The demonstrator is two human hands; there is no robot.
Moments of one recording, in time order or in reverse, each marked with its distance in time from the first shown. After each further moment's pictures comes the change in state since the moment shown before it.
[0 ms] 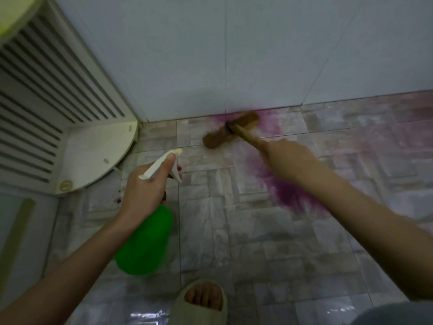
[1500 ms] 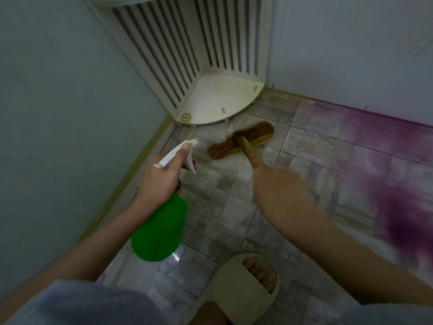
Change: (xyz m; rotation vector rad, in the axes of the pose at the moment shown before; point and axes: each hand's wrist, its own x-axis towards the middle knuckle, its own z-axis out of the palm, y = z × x) left_hand -0.094 -0.079 -0.115 -0.096 0.423 -0.341; right_hand -0.008 -0.212 0.047 -0.039 0.032 -0.374
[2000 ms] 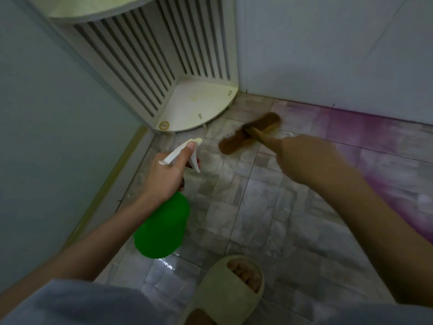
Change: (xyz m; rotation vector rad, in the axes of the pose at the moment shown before) left_hand 0.007 0.021 0.042 0.074 -0.108 0.050; right_hand 0.024 0.102 -0.018 -0.048 -0.008 0.032
